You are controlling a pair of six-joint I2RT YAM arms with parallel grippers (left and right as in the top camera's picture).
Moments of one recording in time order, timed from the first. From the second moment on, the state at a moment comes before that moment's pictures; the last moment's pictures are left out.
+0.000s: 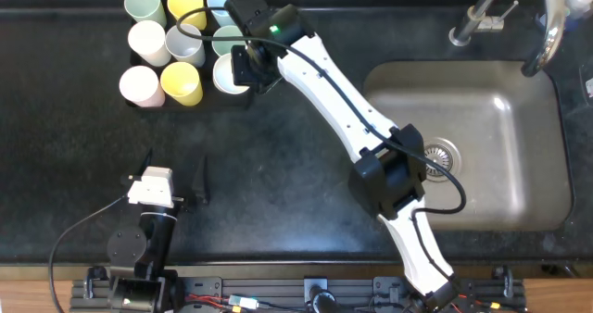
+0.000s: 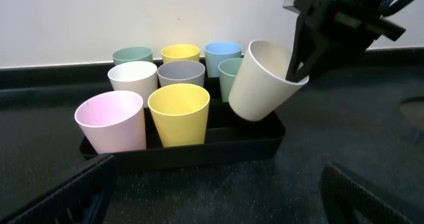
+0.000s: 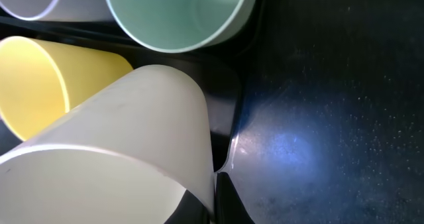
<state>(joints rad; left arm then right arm) -0.07 0.01 0.01 -0.07 0.07 0.01 0.65 2.36 2.34 -1.19 -0.18 0.55</state>
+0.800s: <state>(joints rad) -0.07 0.01 0.01 -0.07 0.07 0.01 0.67 2.40 2.34 -1.20 -0.18 0.55</state>
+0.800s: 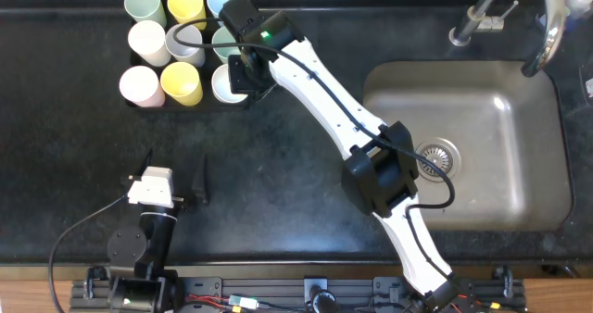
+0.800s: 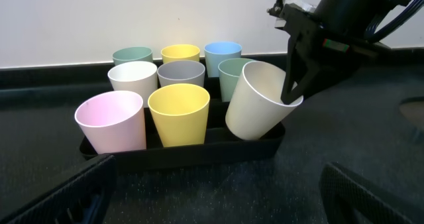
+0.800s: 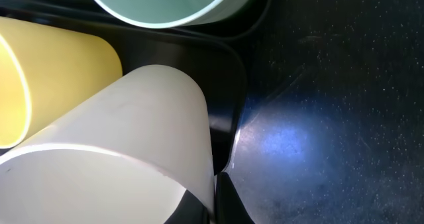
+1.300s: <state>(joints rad) -0.07 0.01 0.01 -0.07 0.07 0.01 0.67 2.40 2.34 -1.19 -0.18 0.55</state>
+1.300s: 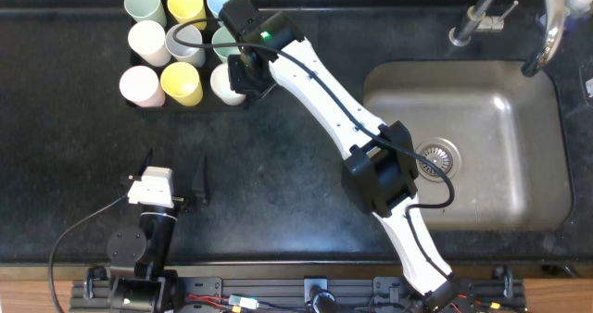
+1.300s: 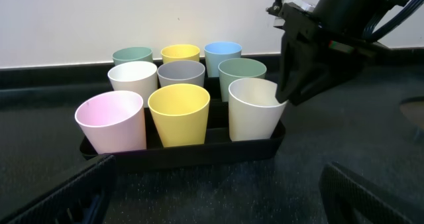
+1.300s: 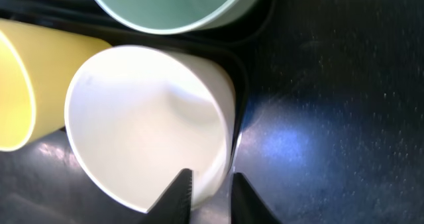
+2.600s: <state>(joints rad) -0.07 0.01 0.01 -0.08 0.07 0.01 0.14 0.82 0.88 -0.48 -0.14 -0.01</state>
